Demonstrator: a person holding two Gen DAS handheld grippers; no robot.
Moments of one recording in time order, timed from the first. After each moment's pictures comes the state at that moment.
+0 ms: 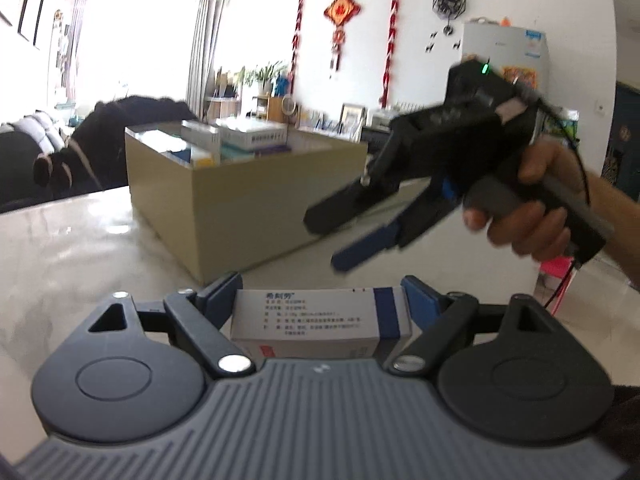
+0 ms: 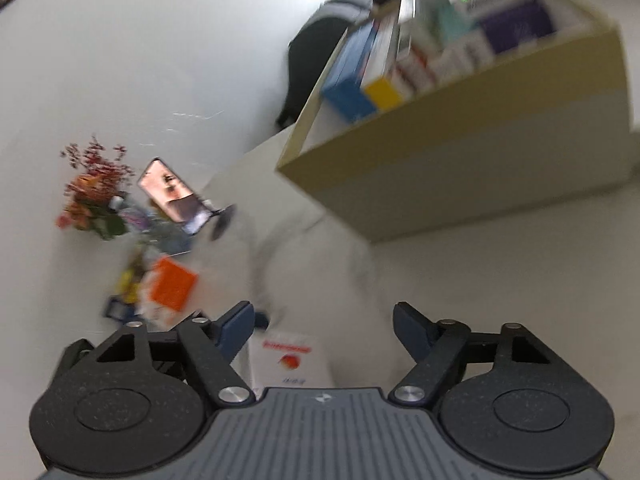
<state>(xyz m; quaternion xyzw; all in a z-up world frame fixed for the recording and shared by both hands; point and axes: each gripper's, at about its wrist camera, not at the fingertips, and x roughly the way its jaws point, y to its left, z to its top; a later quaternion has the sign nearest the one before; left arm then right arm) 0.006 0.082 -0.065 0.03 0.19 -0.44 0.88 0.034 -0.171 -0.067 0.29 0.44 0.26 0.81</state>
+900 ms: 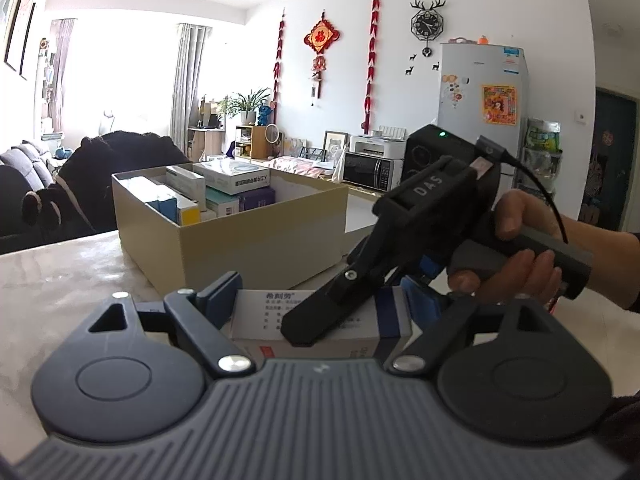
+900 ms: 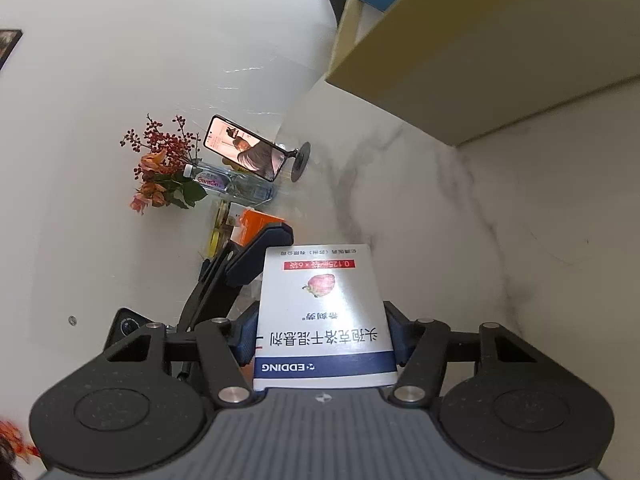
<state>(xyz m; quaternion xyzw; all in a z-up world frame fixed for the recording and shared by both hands) 0.013 0.077 -0.045 0.03 0.15 -0.46 0.87 0.048 -0.152 -0.088 0.37 0.49 0.36 0.70</state>
